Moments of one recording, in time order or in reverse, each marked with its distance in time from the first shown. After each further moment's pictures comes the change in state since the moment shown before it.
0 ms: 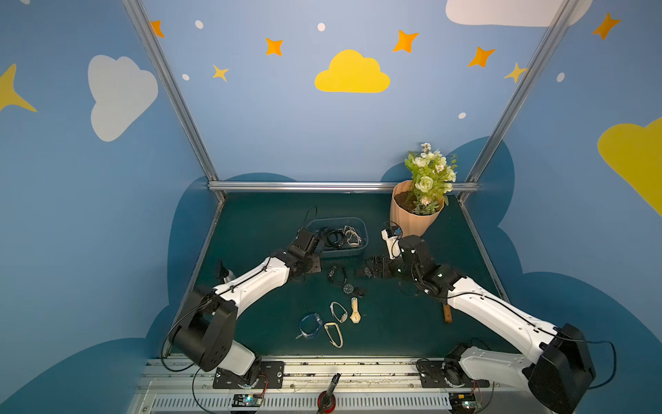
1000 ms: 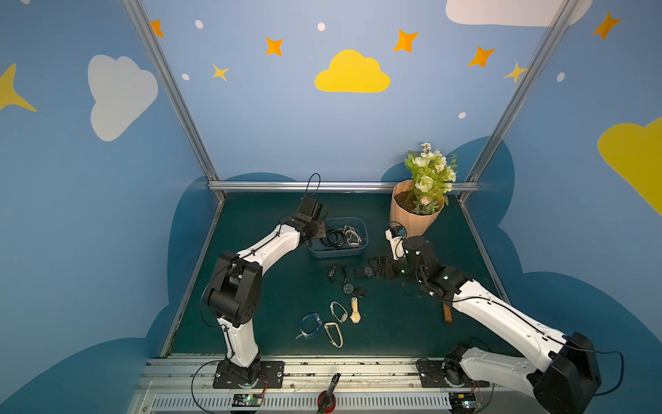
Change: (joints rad) left arm 0.109 0.409 0.469 0.026 -0.040 0.143; right arm 0.000 -0.052 0.000 -0.046 0.028 0.005
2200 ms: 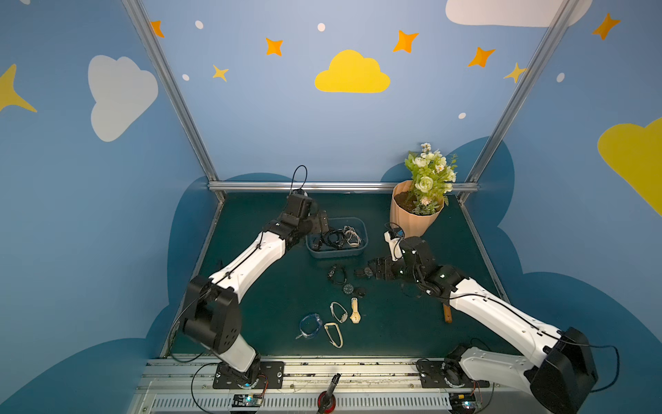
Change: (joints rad) left arm 0.014 -0.326 -0.178 0.058 0.091 -0.071; right arm -0.006 0.038 0.007 -0.031 0.006 0.014
